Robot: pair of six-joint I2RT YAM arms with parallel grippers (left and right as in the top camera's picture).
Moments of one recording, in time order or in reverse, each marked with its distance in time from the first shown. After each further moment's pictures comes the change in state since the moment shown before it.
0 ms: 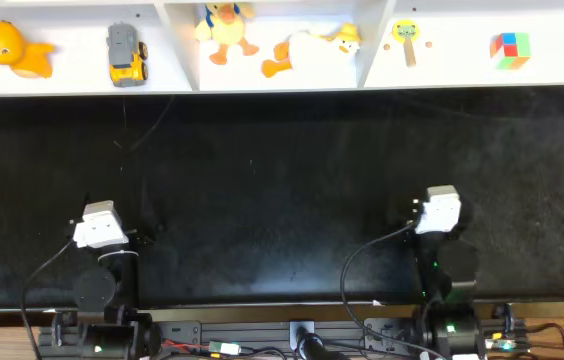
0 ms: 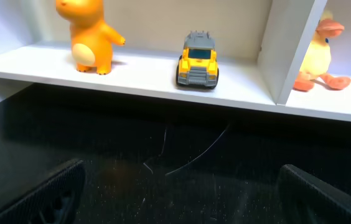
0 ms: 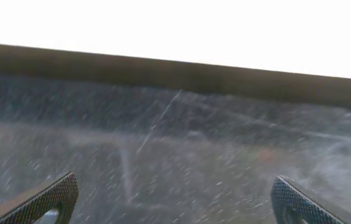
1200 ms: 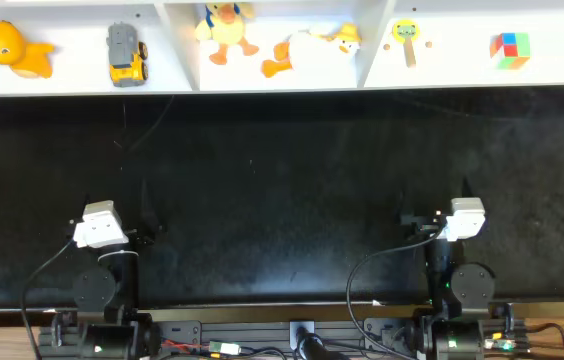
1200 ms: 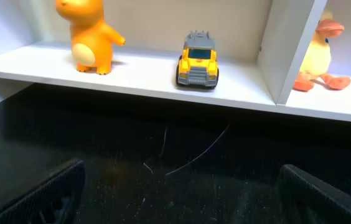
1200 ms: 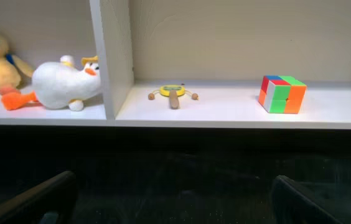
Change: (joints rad) left arm 0.000 0.000 0.000 0.000 0.000 0.000; right arm -0.066 -0.226 0.000 0.000 -0.050 0.071
